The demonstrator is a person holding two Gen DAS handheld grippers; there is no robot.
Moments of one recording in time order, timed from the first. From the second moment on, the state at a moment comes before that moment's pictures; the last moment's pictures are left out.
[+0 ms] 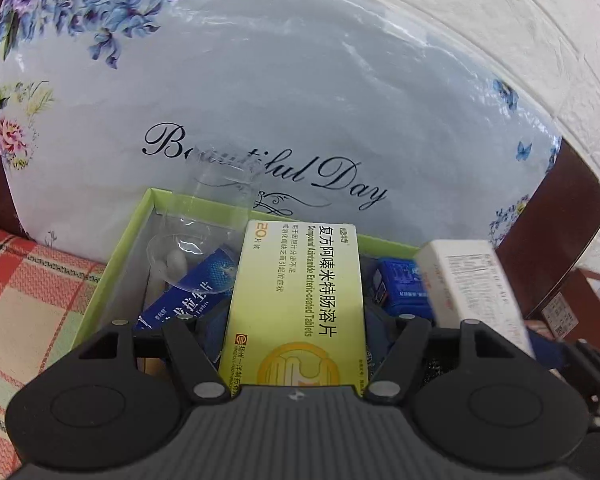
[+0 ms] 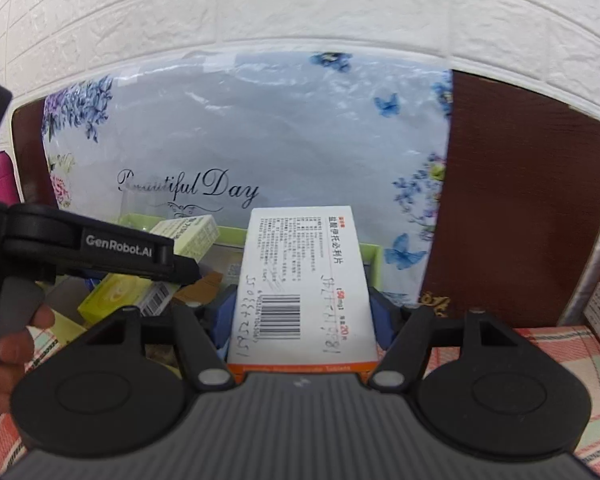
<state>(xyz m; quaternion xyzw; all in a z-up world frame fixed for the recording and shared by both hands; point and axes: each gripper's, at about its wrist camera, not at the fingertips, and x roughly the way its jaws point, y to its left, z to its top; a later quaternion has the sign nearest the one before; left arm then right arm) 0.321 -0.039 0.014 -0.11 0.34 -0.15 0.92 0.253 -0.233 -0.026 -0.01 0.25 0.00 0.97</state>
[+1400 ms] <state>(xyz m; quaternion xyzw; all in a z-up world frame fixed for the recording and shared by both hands) 0.072 -0.031 0.014 0.00 0.32 -0.04 0.95 0.049 -0.218 -0.022 0.02 0.27 -0.04 0.96</state>
